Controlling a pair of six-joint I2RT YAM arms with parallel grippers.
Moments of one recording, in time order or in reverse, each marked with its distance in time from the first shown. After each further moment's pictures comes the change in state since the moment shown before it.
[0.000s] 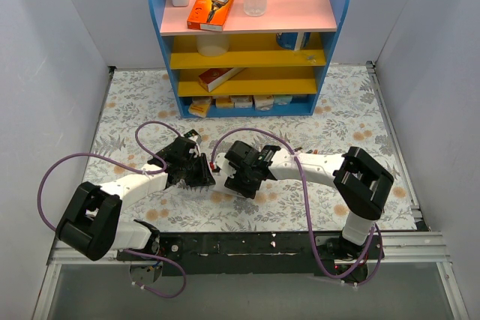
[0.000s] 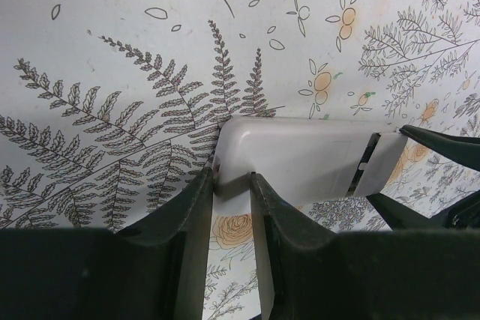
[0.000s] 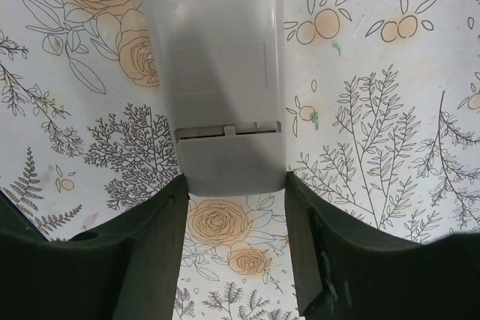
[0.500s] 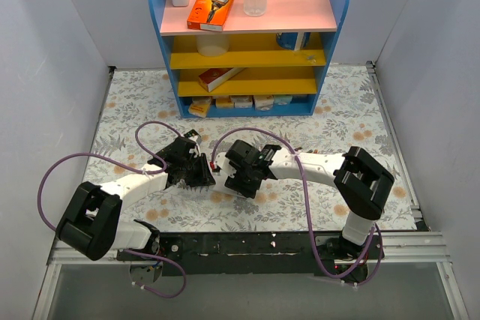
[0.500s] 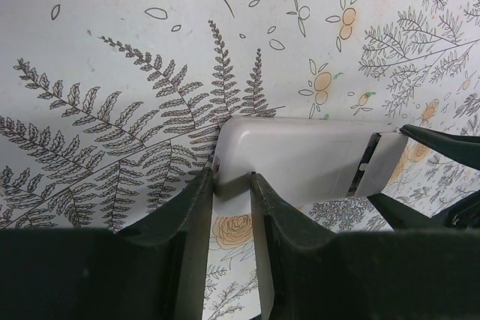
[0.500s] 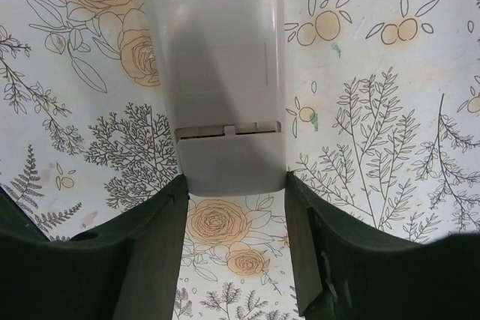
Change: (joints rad) left arm 0.000 0.002 0.000 0.001 0.000 0.000; right arm -0.003 -0.002 0.000 0.000 -0.019 -0.017
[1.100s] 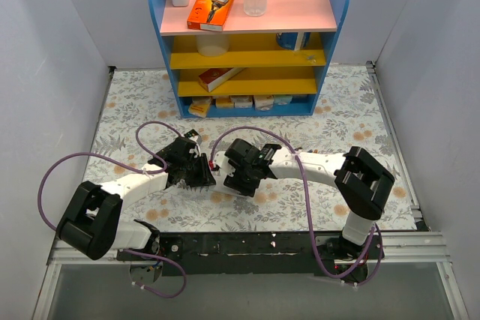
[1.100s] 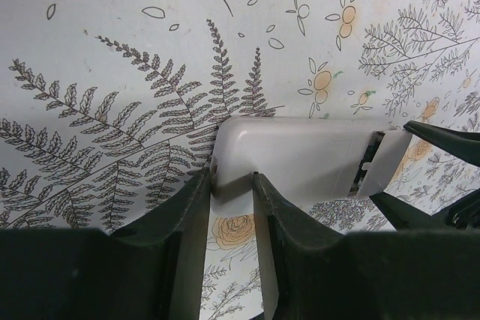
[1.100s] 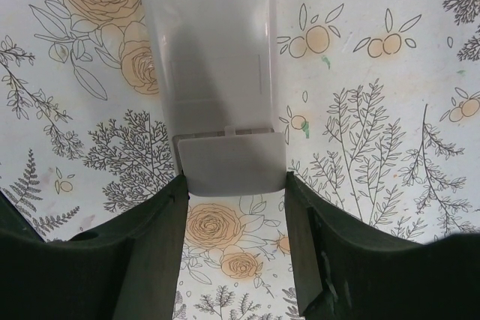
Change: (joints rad) left arm 0.000 0.005 0.000 0.002 0.005 0.003; right arm 0.000 -0.003 0.011 0.014 0.000 -0.014
